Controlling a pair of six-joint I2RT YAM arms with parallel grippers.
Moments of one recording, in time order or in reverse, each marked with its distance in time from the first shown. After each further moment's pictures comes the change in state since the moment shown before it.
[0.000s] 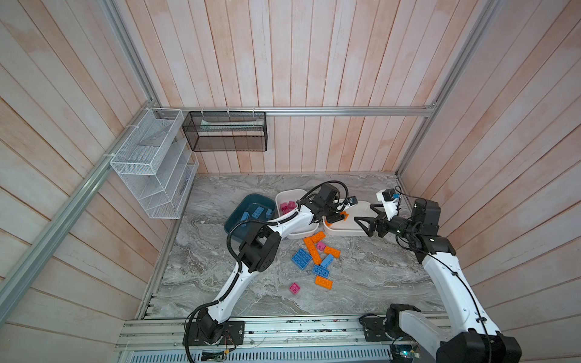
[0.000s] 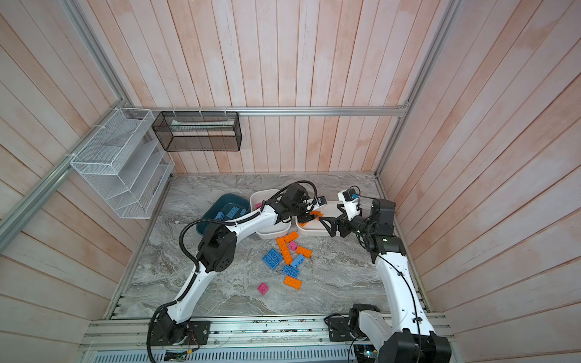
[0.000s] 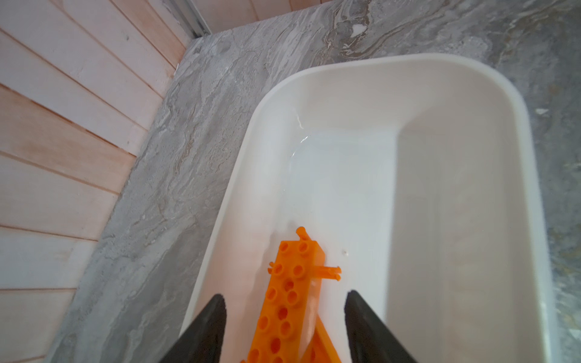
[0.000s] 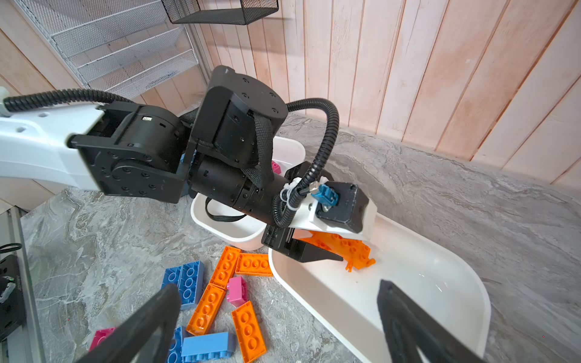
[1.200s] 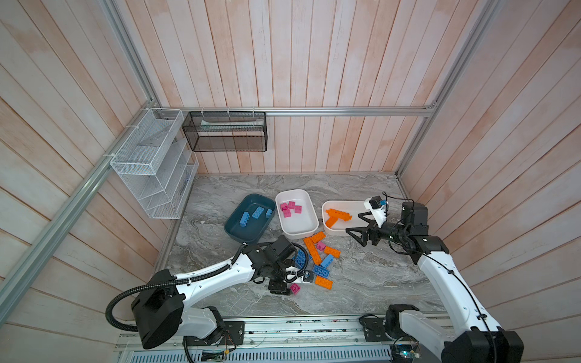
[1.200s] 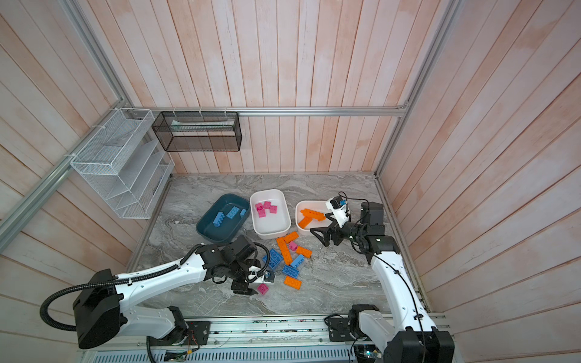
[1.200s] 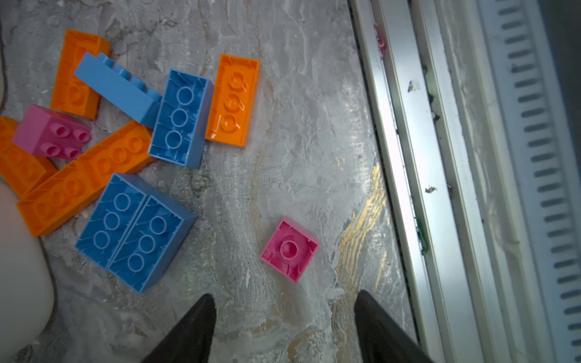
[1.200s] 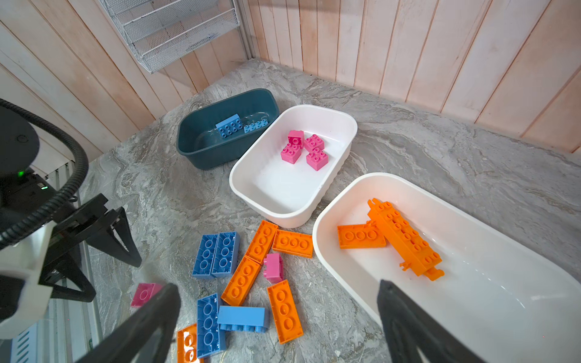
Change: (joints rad) left arm -0.145 -1.089 -1.252 -0.388 0.063 0.212; right arm 0.098 0.022 -0.018 -0.106 -0.040 -0.084
